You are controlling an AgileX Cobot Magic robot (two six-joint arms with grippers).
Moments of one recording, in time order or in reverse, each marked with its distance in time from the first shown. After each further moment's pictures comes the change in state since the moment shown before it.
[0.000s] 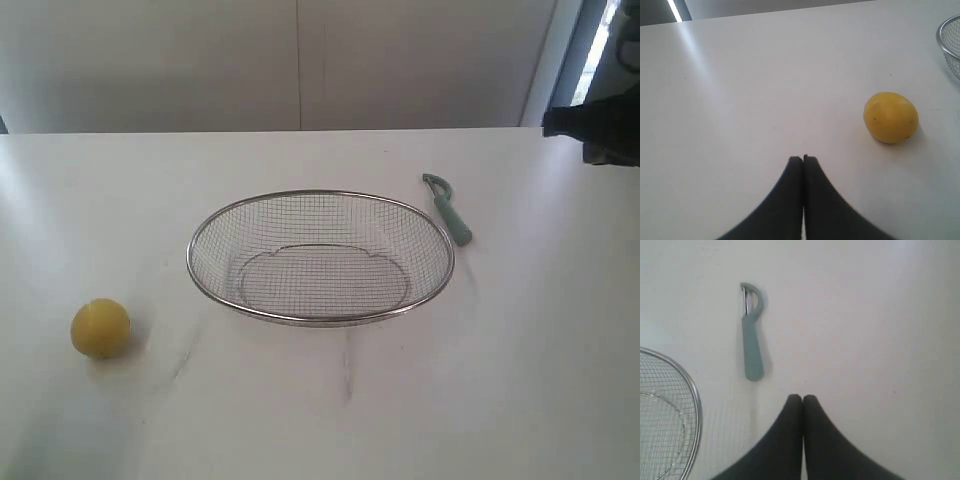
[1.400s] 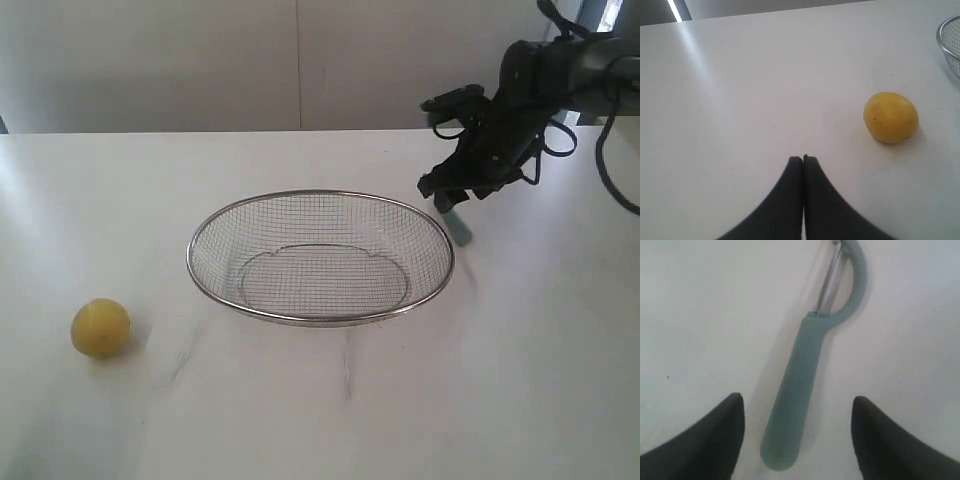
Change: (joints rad) left arm 0.000 0.000 0.000 0.000 0.000 0.000; right arm 0.160 0.735 -0.682 -0.054 0.287 -0.286
